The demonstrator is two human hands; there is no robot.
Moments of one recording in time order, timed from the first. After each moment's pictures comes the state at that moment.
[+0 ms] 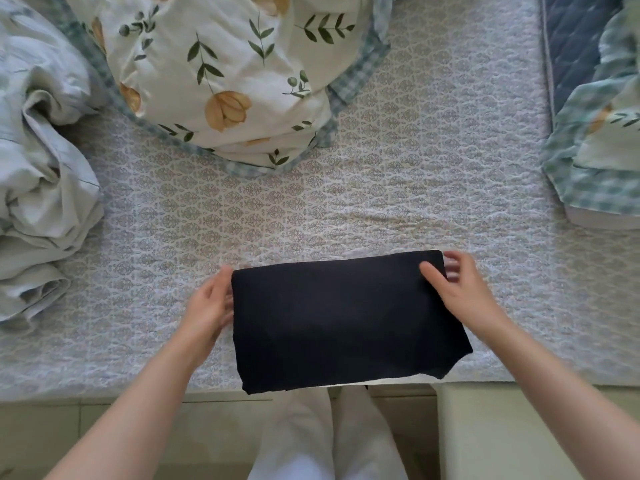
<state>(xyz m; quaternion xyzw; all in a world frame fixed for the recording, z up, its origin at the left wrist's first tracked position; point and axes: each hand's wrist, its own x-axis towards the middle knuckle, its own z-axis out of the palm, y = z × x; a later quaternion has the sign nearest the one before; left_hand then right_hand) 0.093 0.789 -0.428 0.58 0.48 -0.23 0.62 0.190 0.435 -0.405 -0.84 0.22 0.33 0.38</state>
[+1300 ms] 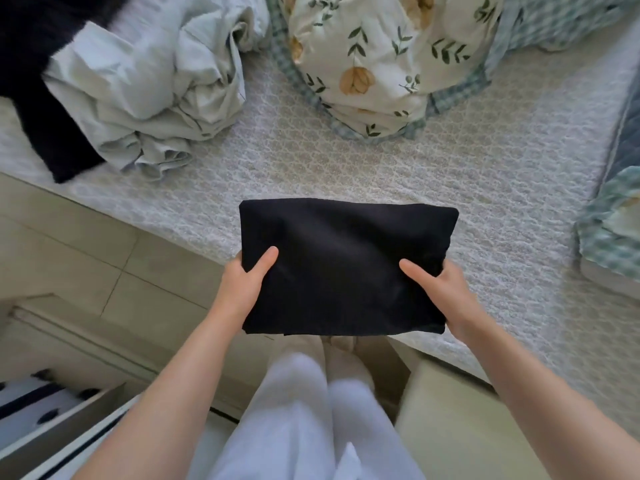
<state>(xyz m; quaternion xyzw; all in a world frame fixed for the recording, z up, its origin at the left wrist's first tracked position) -0.032 0.731 -0.291 0.56 0.56 -0.04 0.61 0.133 0.491 -0.296 -0.74 0.07 0.45 0.50</state>
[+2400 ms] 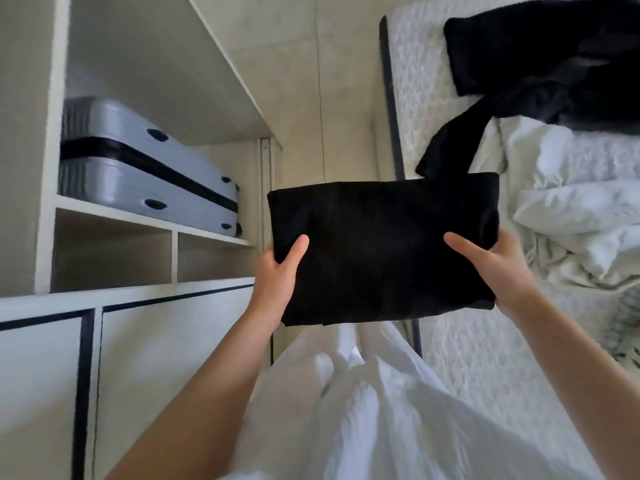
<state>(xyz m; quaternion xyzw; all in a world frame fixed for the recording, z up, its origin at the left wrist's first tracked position) -0.329 0.915 -0.141 0.20 0.78 0.33 0.49 -0.048 0.979 -0.142 -0.68 -0.35 0.59 0.26</state>
